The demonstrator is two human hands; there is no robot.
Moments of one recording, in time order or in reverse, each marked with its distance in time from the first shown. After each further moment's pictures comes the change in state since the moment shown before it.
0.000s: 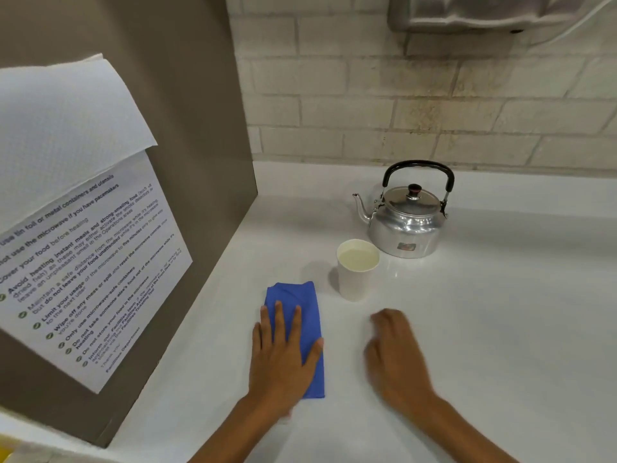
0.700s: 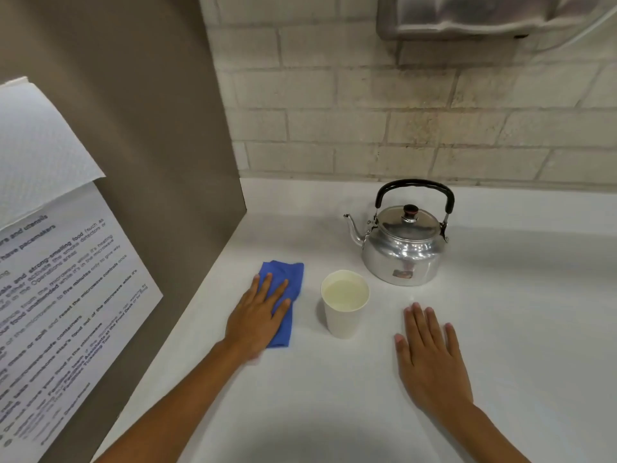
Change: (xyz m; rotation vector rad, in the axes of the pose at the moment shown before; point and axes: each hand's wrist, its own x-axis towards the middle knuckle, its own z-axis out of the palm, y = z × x) left_hand 0.140 -0.033 -0.009 -0.013 0.028 0.093; right_hand 0.061 0.079 -0.010 -0.405 -0.050 0.076
